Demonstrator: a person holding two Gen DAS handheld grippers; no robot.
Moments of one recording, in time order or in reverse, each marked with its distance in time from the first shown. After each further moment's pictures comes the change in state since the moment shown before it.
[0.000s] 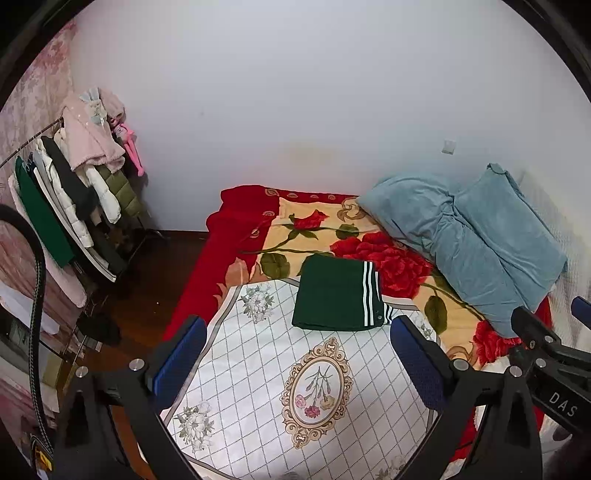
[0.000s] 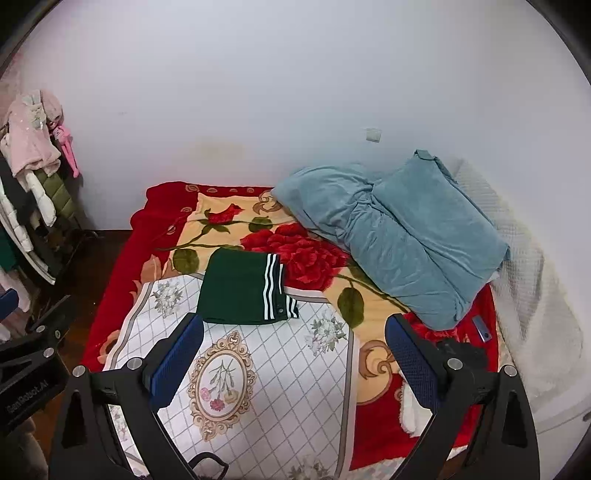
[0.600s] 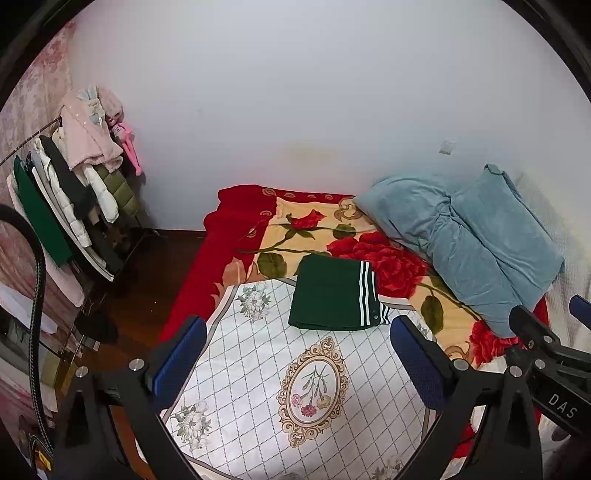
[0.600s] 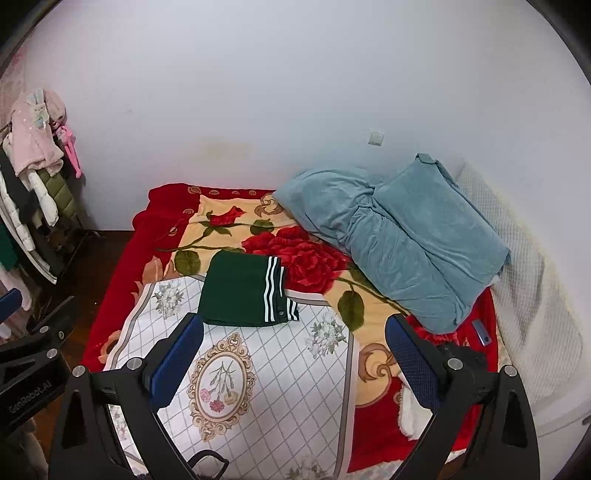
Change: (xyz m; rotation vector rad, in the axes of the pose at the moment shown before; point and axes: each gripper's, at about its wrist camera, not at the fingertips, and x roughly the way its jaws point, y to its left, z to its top) left arm -0.005 -0.002 0.006 -0.005 0.008 -0.011; right arm -0.001 0.001 0.003 -0.008 -0.009 0.007
